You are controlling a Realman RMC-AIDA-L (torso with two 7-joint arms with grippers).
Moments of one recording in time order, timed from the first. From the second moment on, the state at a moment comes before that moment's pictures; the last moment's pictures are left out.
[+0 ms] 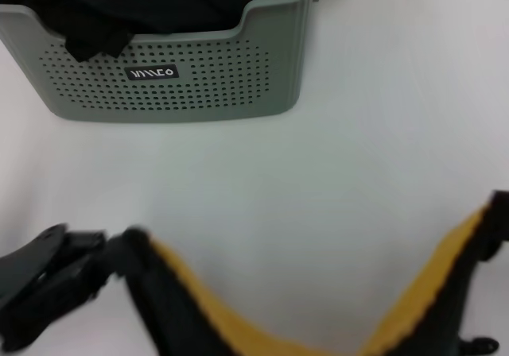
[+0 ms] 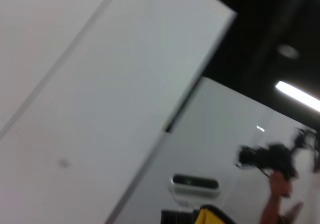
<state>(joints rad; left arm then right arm) 0.08 -2.04 1.24 1.00 1.12 2.03 -1.77 -0.01 2.02 -1.23 -1.36 -1.13 -1.93 1.93</state>
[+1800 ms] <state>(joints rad) -0.38 -2.07 0.90 0.29 1.38 1.15 -1.38 0.56 2.03 -1.57 -0.61 -1.27 -0.74 1.51</state>
